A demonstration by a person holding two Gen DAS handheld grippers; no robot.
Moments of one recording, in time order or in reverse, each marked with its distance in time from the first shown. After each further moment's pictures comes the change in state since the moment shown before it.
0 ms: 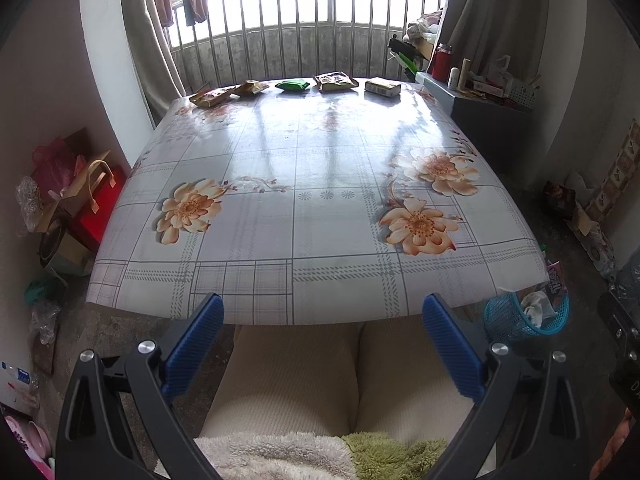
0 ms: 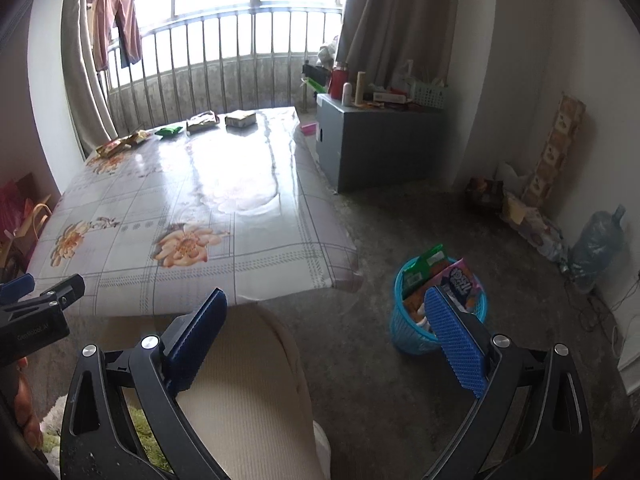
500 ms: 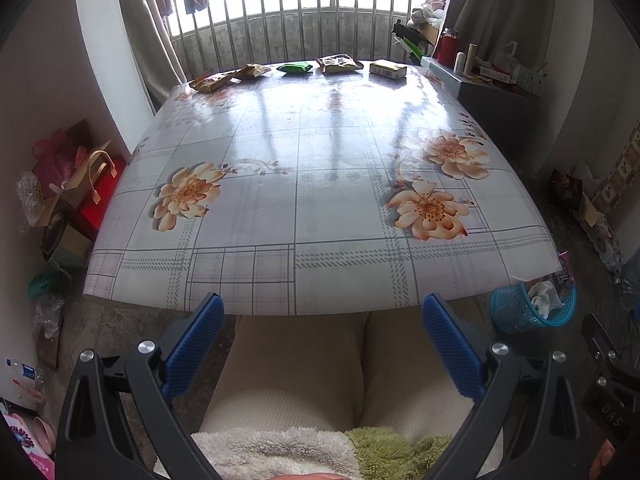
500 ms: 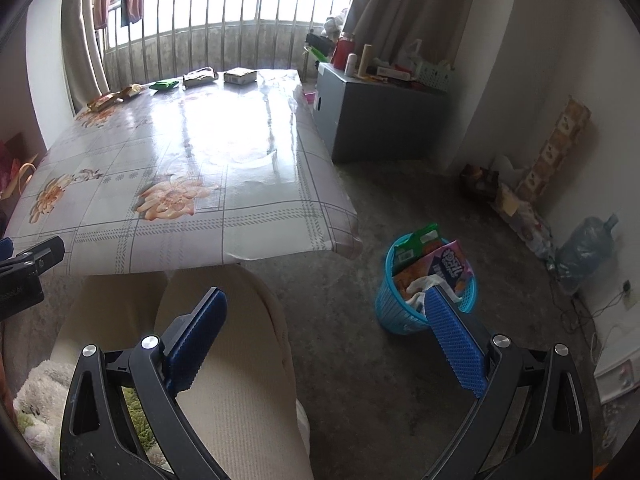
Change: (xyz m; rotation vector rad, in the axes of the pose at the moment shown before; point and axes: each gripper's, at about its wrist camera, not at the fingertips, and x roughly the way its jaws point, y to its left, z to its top) left arm 0.014 -0.002 -0.002 0.007 0.047 0.016; right arm 0.016 0.010 -0.010 -0.075 0.089 -0.059
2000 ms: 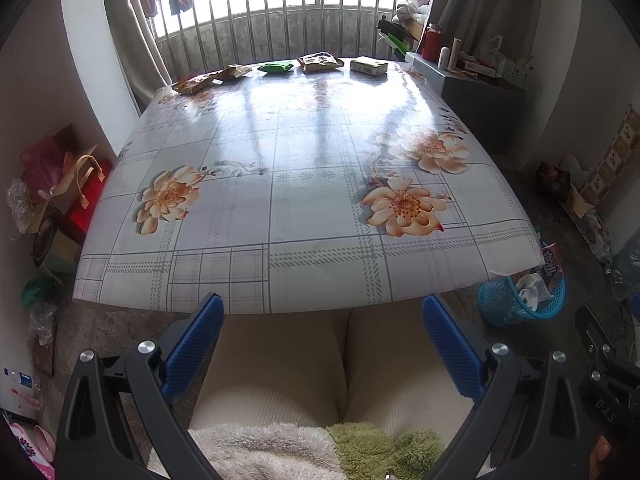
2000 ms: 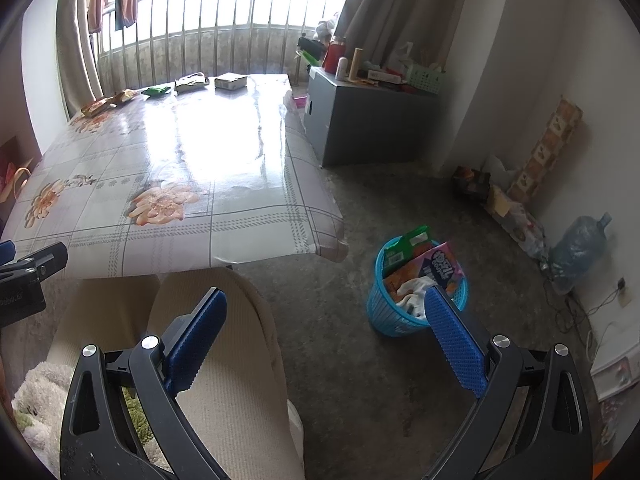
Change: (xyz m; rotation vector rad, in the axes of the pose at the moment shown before) left arm -0.006 -0.015 0.002 0.031 0.006 -0.047; right arm -0.005 -0.011 0.004 0.010 -0.011 -0.023
